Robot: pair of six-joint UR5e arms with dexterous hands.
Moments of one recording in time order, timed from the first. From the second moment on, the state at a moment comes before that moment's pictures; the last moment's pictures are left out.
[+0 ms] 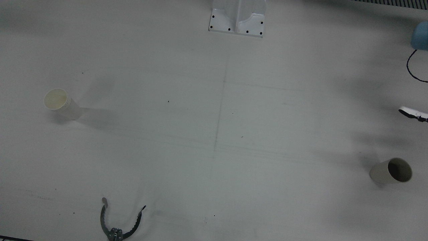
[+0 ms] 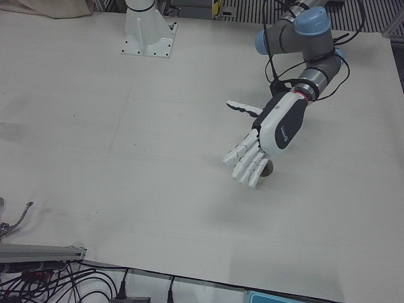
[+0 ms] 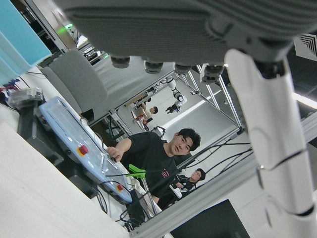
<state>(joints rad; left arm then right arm) -1.08 -1.54 -1.88 -0.08 1.48 0.68 1.69 -1.76 2.24 -3.56 -1.54 -0.49</state>
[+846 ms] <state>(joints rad) -1.03 -1.50 -1.42 -0.54 1.43 0.72 1.69 -1.76 2.24 -3.57 -1.55 -0.53</state>
